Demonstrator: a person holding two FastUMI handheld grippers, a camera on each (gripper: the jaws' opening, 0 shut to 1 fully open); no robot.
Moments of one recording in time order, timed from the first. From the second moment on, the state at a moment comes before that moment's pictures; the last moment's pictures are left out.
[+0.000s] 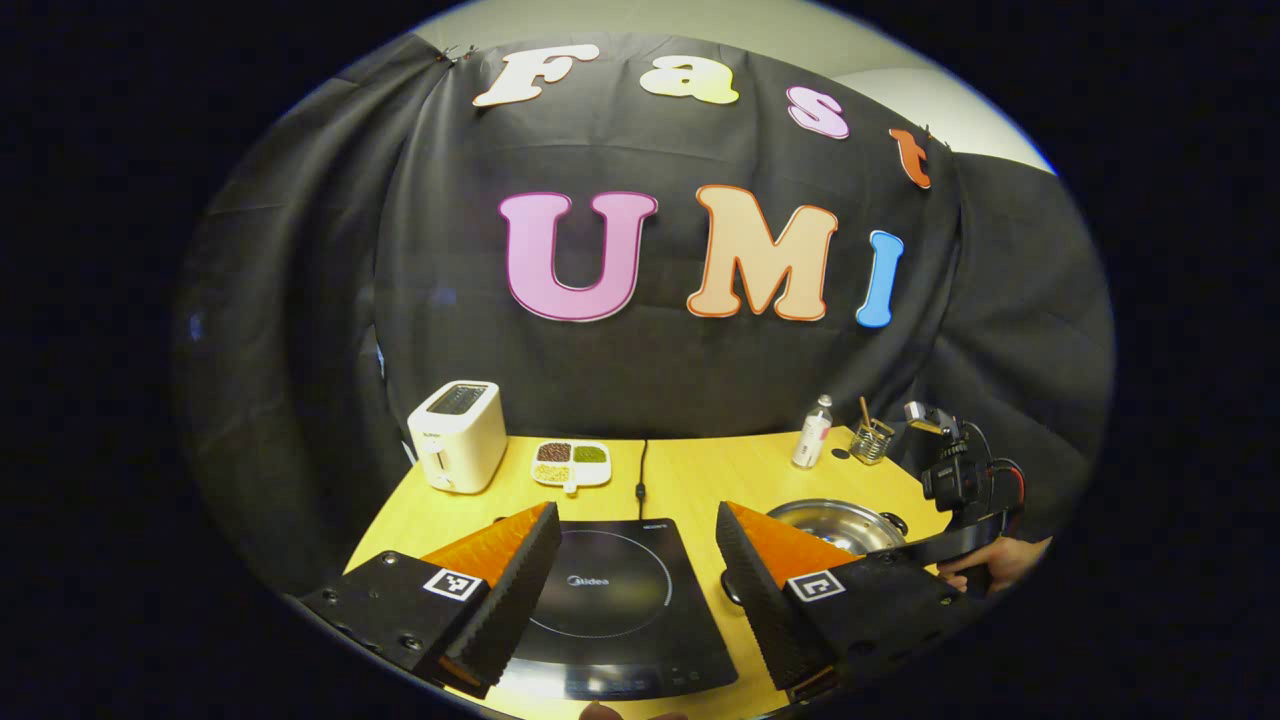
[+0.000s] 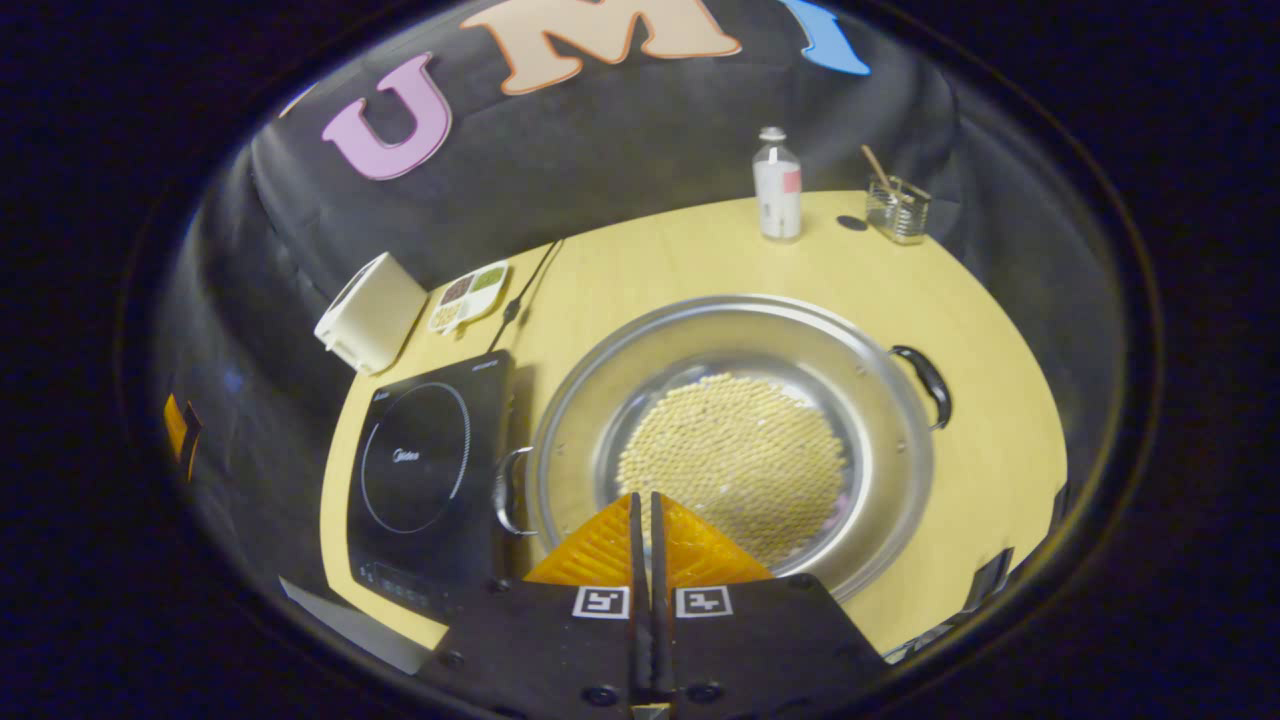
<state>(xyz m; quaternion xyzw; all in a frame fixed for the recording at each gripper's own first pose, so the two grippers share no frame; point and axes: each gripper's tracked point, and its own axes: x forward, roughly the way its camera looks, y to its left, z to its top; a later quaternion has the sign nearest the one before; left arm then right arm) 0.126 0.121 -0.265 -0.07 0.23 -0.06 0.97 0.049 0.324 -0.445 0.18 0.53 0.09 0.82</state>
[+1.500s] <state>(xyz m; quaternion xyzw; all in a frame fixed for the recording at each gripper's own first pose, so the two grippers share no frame) 0.137 -0.017 -0.479 -0.07 0.46 -0.02 0.88 0.106 0.170 -0.552 0.08 0.54 0.13 0.83</state>
